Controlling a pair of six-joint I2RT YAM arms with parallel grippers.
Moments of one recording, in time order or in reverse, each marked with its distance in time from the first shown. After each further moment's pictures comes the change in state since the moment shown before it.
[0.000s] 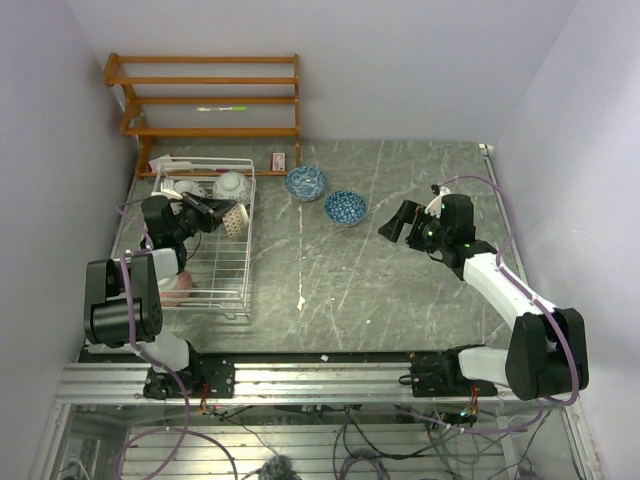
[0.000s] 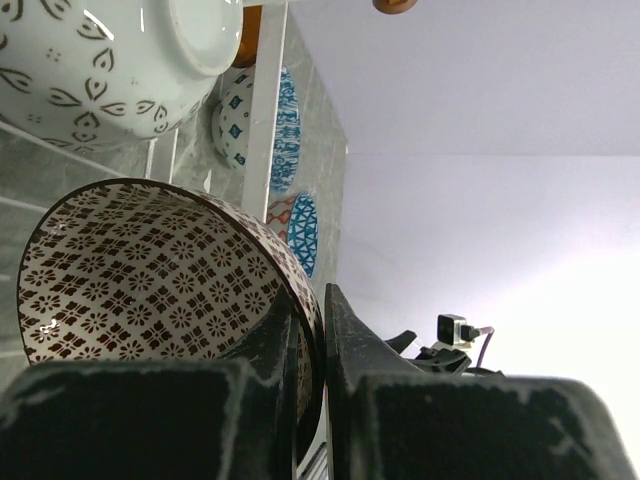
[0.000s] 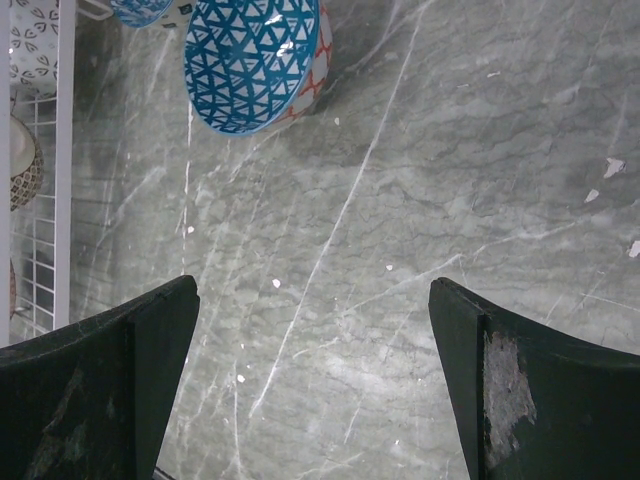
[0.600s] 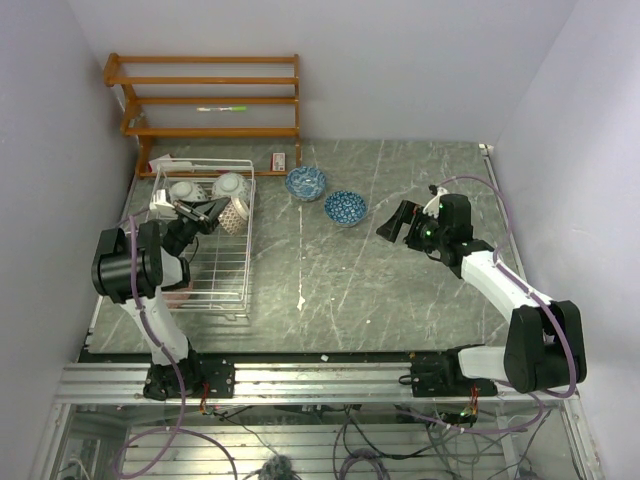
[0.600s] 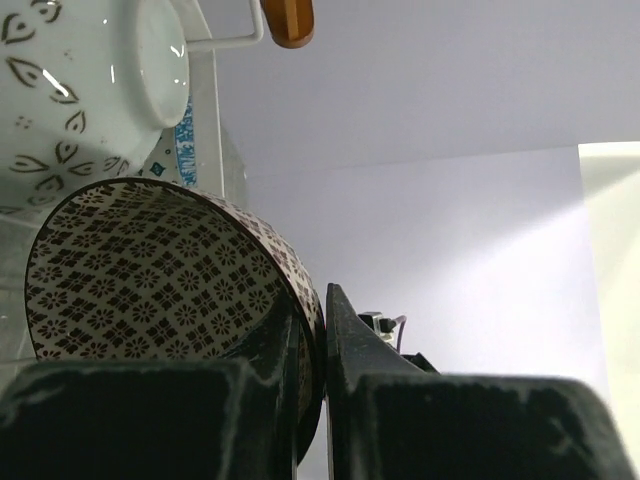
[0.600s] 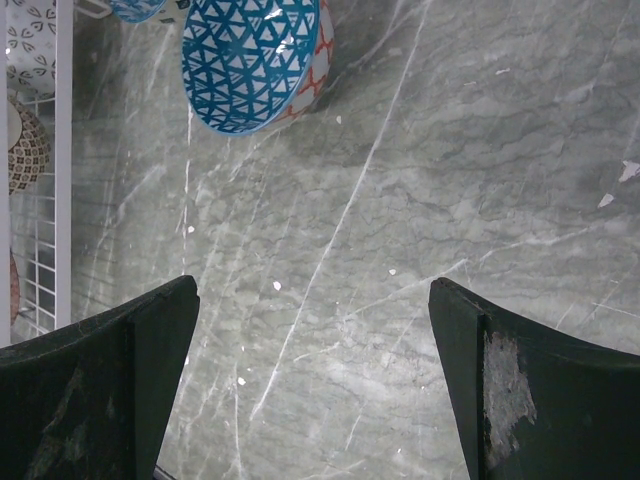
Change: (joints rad) left arm 0.061 0.372 -0.107 0.807 0.068 -0.312; right arm 0.000 0.038 -0.002 0.030 -0.018 0.008
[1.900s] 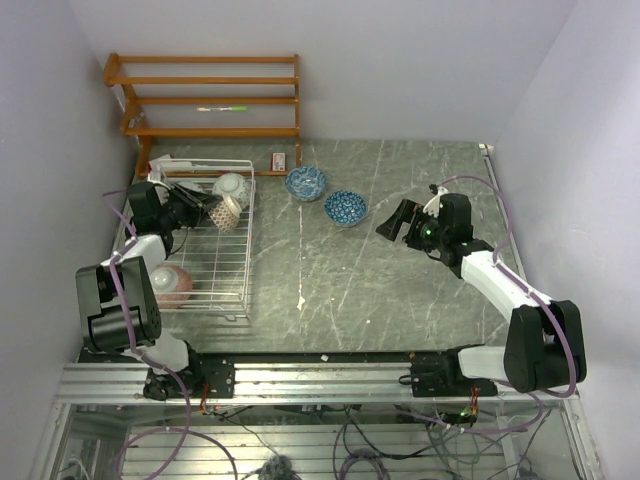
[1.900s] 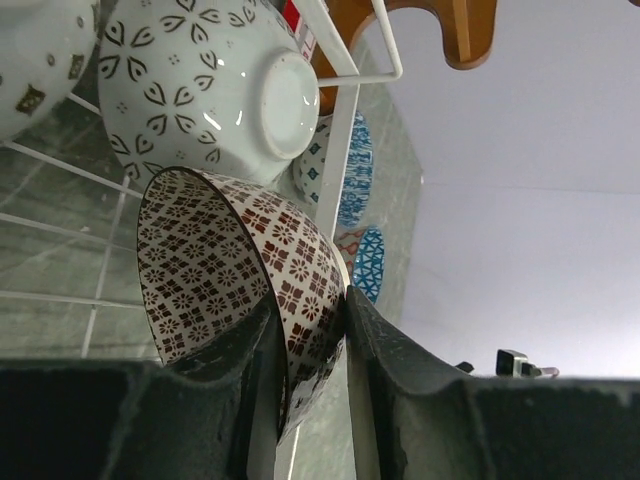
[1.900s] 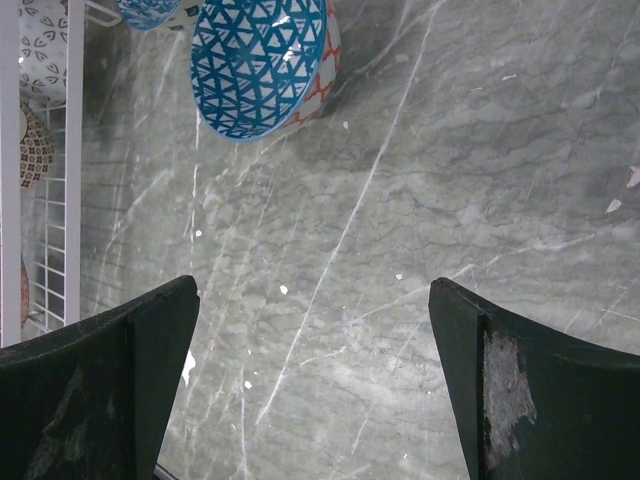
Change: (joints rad) left arm 0.025 -0.382 0.256 -1.181 -0.119 0.550; right arm 0.000 0.002 0.000 0.016 -0.005 0.015
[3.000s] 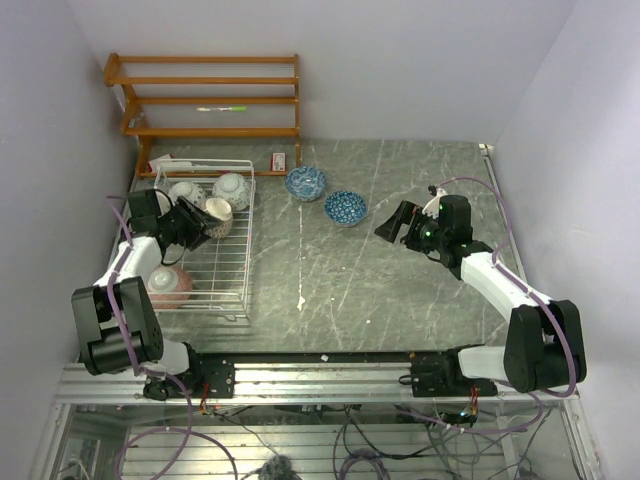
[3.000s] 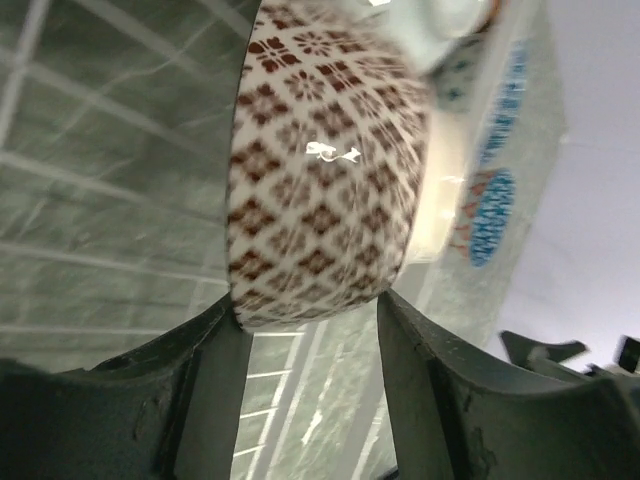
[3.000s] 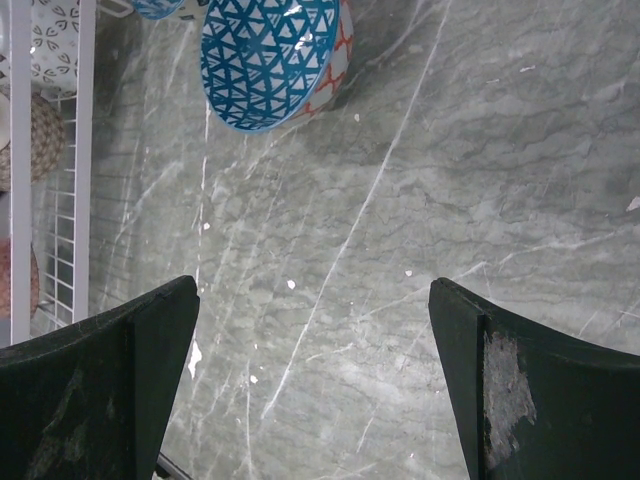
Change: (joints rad) left arm 0.008 -0.132 0.045 -0.460 -0.086 0.275; right arm 0.000 0.000 -0.017 0.022 -0.028 0.007
